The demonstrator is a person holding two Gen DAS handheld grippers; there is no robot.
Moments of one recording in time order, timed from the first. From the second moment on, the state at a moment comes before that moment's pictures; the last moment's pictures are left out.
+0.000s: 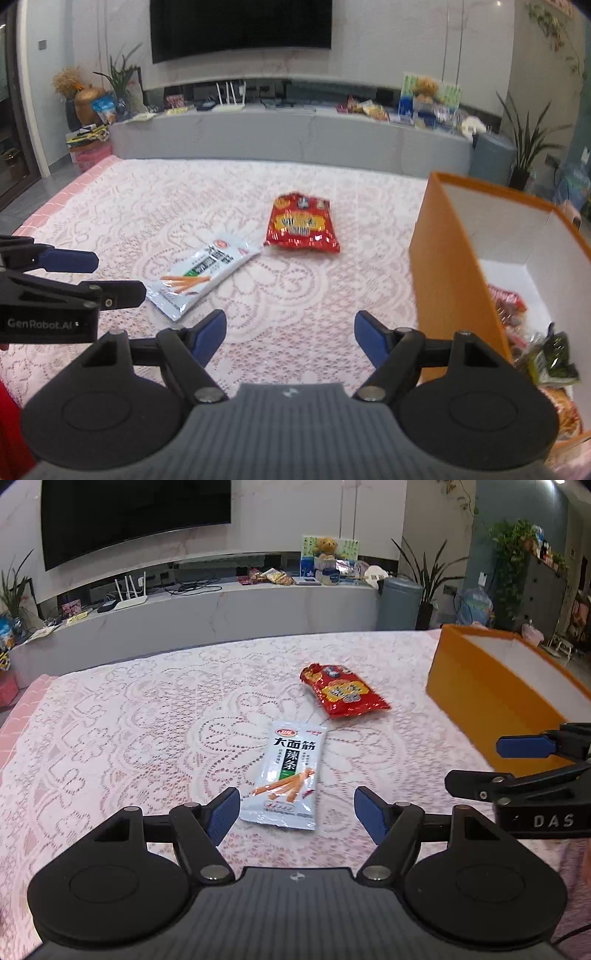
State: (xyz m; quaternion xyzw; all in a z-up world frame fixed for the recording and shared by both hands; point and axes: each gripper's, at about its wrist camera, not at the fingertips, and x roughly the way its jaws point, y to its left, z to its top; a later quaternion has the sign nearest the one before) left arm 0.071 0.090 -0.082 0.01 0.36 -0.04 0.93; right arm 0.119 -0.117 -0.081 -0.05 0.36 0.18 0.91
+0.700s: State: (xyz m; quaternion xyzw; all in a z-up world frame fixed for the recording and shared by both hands) left arm 0.156 0.092 -0.140 0.03 0.40 -0.07 0.91; right arm 0.203 -0.110 -0.118 -0.06 0.38 0.19 0.90
